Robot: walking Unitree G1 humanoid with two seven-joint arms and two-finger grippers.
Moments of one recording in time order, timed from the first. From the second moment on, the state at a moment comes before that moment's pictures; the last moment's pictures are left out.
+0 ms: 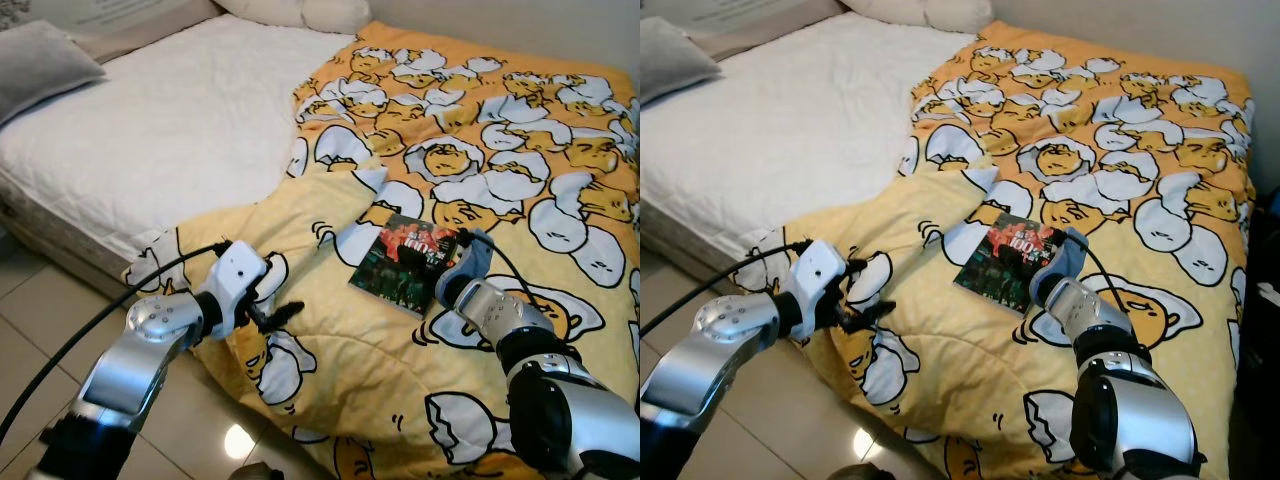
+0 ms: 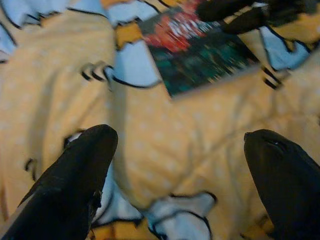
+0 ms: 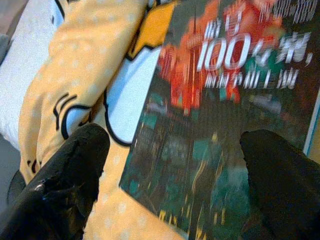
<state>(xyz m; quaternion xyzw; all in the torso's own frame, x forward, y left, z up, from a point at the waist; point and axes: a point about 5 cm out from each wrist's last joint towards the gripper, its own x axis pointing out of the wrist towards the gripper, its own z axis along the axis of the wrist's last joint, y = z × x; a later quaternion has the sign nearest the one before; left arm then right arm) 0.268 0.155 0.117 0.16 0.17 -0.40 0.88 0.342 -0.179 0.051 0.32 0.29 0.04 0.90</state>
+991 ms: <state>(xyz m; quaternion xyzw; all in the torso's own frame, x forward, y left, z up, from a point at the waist) 0.247 0.174 0.119 0.17 0.23 -0.39 0.88 0.341 -0.172 0.040 0.29 0.30 -0.04 0.91</state>
